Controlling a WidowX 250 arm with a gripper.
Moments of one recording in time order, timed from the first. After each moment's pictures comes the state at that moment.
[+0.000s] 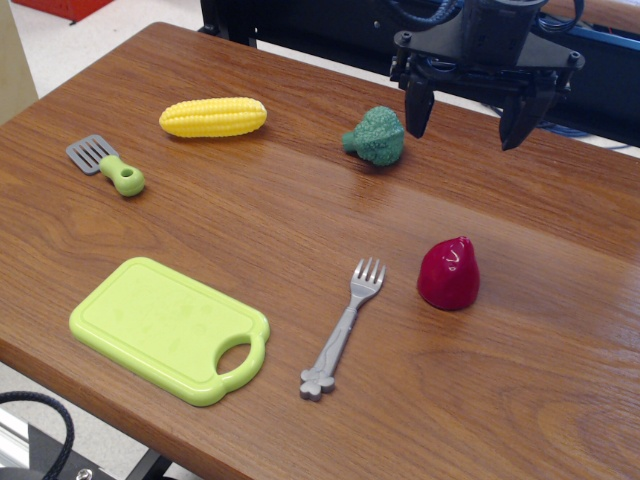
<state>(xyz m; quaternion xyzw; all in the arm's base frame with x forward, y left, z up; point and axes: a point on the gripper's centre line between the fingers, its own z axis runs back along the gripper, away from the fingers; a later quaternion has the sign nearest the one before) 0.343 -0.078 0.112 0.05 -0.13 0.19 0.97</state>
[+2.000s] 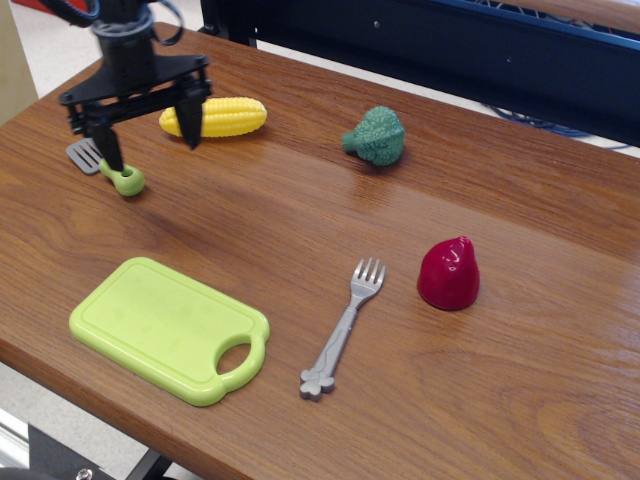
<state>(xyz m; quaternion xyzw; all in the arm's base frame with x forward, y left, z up) 0.290 0.151 0.054 0.03 -0.07 0.48 0.88</state>
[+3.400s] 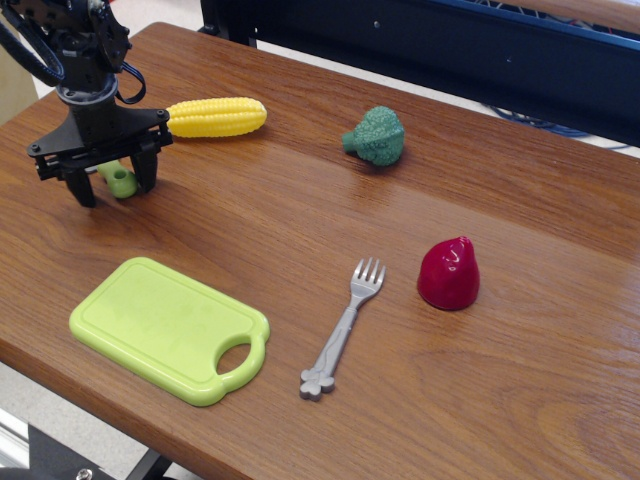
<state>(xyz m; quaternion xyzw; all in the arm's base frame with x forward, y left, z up) 0.277 0.186 0.011 0.06 -0.11 0.47 0.88</state>
